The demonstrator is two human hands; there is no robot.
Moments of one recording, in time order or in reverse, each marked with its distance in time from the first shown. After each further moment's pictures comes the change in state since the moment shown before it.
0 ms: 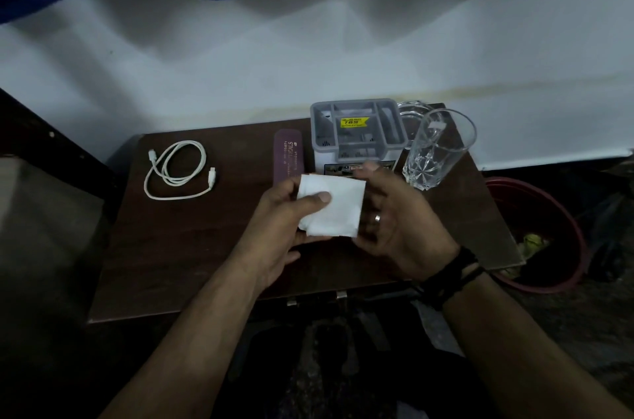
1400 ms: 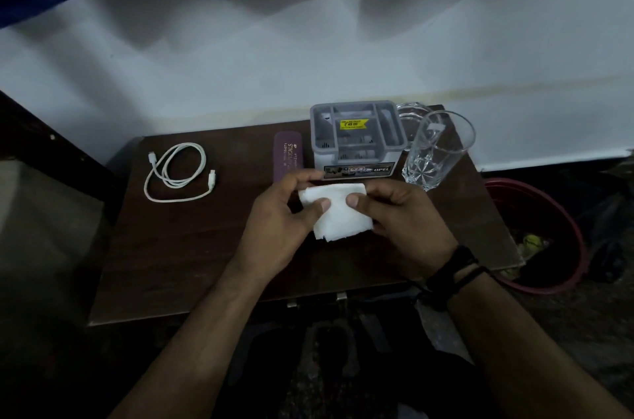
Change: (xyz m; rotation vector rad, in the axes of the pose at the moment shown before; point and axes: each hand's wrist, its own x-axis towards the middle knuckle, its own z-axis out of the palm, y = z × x) left_hand 0.025 -0.024 -0.015 0.373 0.102 0.550; right_hand 0.022 0.016 -0.021 -0.321 0.026 -0.426
